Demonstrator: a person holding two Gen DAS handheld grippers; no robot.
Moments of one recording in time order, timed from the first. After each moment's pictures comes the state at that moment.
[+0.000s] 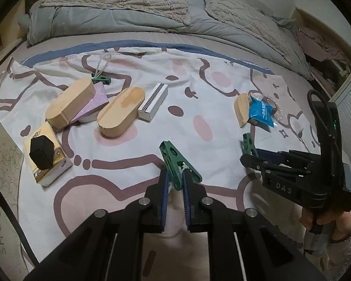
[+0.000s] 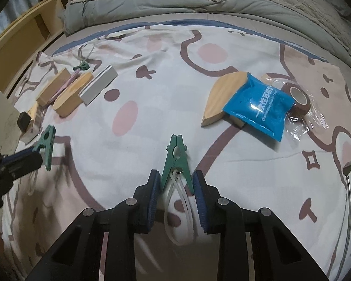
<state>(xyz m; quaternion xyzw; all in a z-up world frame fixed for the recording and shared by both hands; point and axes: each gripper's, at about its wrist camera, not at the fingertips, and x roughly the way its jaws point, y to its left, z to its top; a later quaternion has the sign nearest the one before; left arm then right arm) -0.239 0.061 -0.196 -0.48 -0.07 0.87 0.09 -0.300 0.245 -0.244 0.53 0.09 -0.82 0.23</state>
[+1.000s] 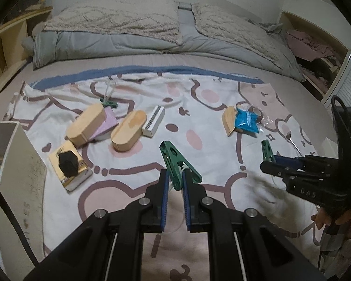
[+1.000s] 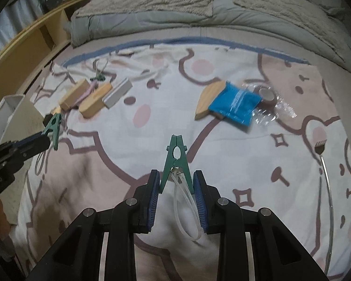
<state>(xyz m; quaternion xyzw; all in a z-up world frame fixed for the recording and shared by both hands) -0.206 0.056 -0.149 -0.43 -0.05 0.89 0.10 -0.256 0.268 -0.189 0.50 0.07 -0.83 0.22</state>
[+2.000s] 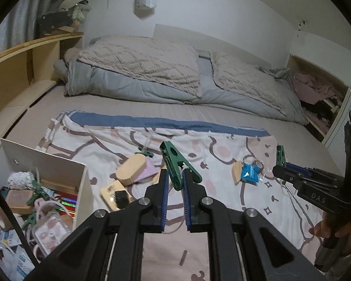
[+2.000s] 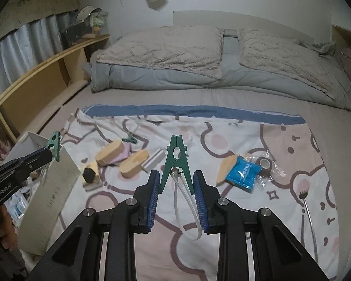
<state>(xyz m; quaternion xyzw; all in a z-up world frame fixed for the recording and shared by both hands) -0.174 -0.020 -0.061 -0.33 -0.09 0.94 0.05 -0.229 0.226 -0.083 0.38 0.04 -0.89 0.23</state>
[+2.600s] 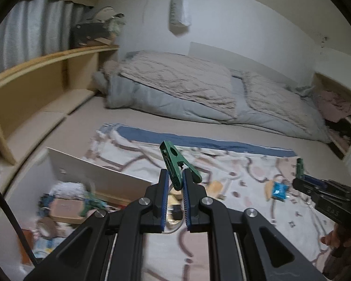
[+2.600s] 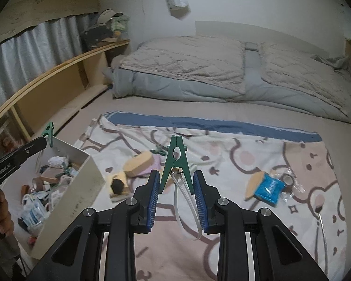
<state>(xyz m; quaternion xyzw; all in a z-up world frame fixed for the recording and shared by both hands) -0.149 -0.096 -0.034 -0.29 -0.09 0.95 -0.05 -0.209 0.173 -0.061 0.35 0.05 -0.89 0.28</state>
